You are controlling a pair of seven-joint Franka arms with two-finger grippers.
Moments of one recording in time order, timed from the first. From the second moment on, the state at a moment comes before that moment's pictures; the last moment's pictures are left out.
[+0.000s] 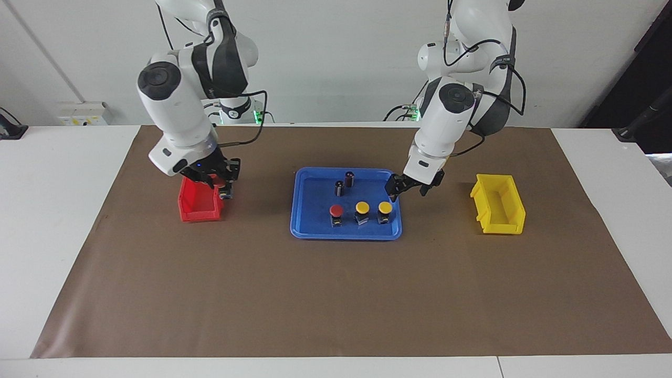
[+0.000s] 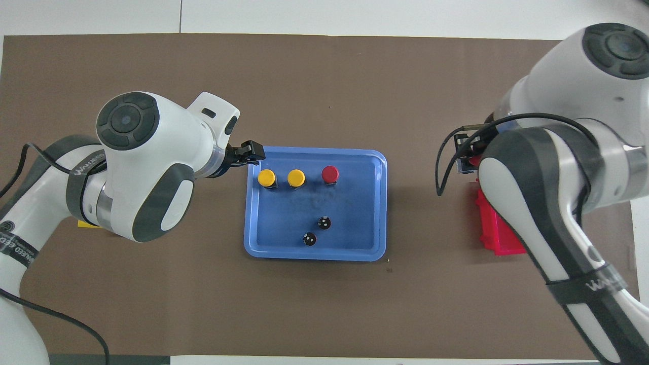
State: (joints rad) left arm -0.07 0.17 -0.44 -1.91 0.00 2.12 -0.69; right arm 0.09 0.04 -0.01 -1.85 0.02 1.76 0.01
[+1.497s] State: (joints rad) left arm -0.07 0.28 -0.54 -1.97 0.18 2.24 -0.88; right arm -0.06 -0.12 -0.01 -2.37 0.01 2.11 -0.18
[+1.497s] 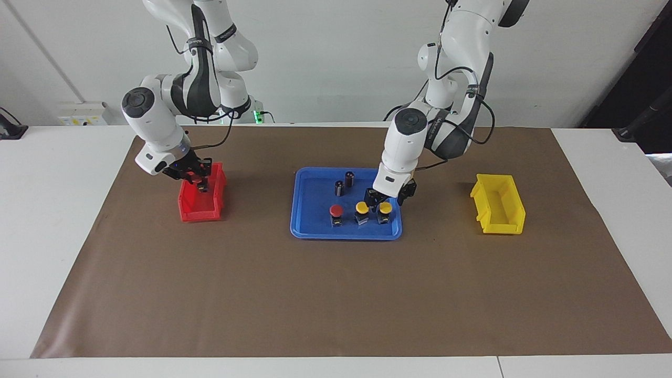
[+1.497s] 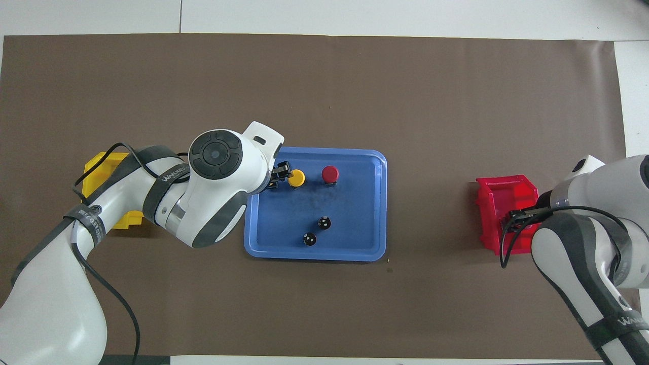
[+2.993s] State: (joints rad) left arm -0.02 0.08 -0.34 -1.73 0.10 1.71 -0.49; right arm -0.06 -0.16 -0.01 -2.44 0.00 2.14 -0.19
